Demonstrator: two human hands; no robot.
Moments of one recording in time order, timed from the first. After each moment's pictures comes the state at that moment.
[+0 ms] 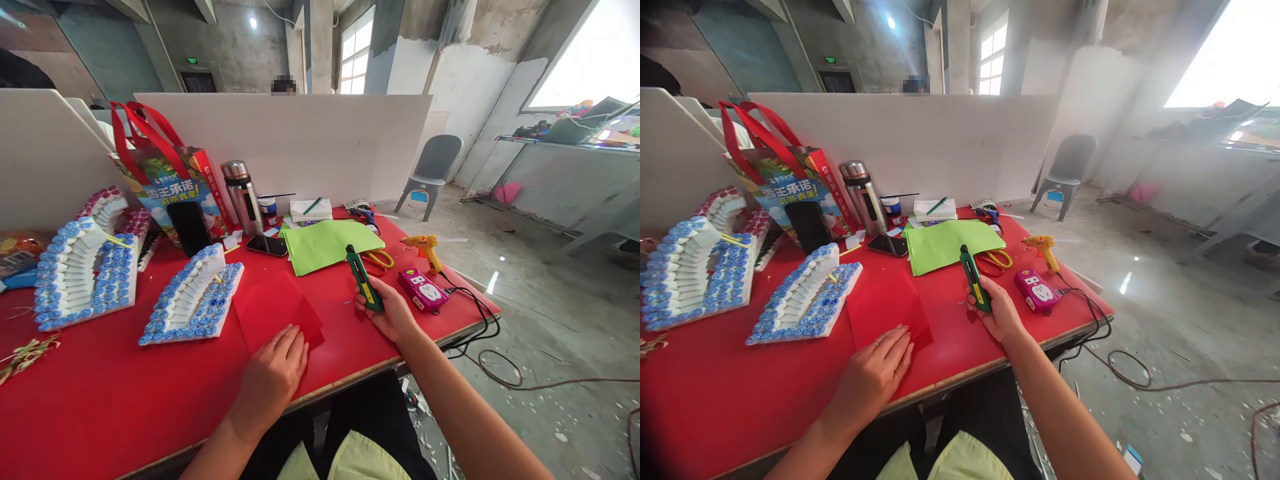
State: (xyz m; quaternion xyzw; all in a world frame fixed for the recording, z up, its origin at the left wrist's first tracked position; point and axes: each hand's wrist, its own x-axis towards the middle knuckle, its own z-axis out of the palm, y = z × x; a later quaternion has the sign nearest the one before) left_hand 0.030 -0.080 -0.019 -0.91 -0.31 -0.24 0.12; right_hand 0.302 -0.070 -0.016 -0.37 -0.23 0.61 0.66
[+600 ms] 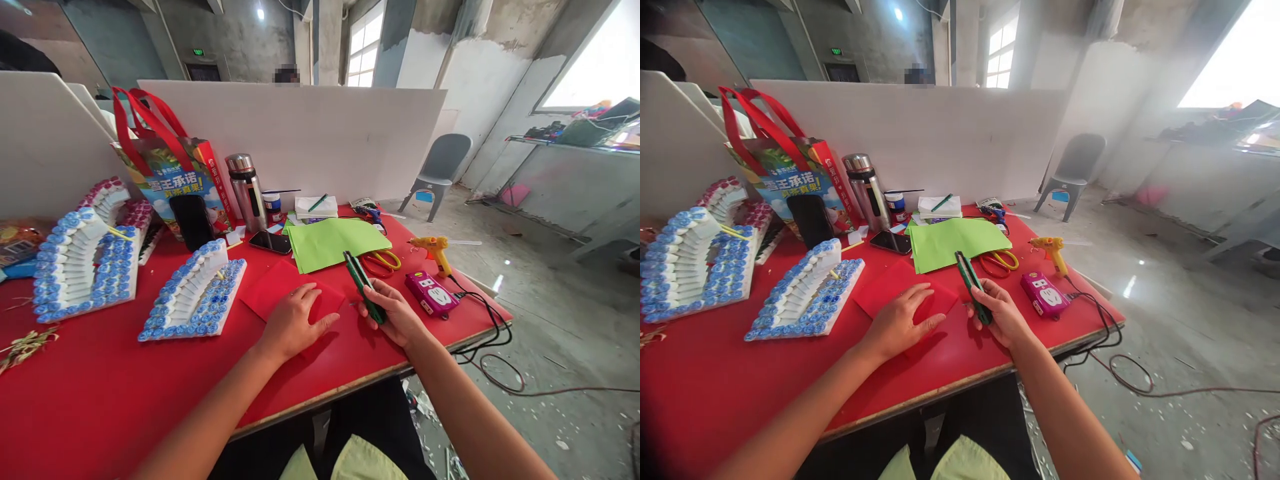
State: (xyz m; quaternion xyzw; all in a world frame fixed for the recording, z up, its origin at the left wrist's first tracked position) left_hand 0.072 -0.015 -0.003 -0.91 -0.37 -0.21 -0.05; right_hand 0.301 -0.076 -0.014 -0.39 -0.30 0.62 0.61
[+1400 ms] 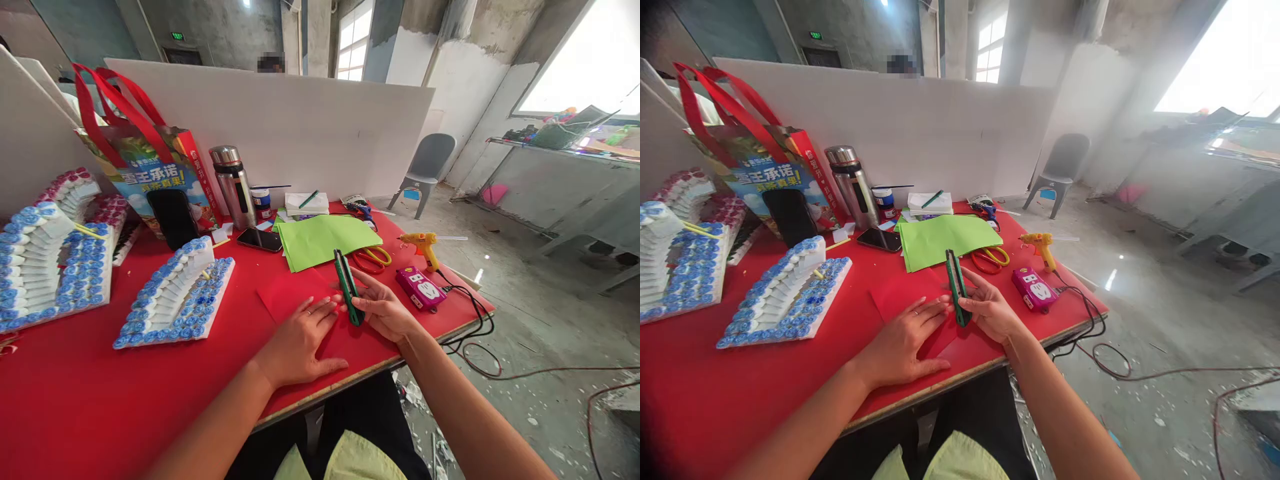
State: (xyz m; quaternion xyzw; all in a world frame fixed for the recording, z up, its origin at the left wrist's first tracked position) left_hand 0.075 -0.037 0.001 -0.97 -0.18 -0.13 -0.11; right_hand 0.301 -0.078 -0.011 -0.33 -0.33 0.66 0.59
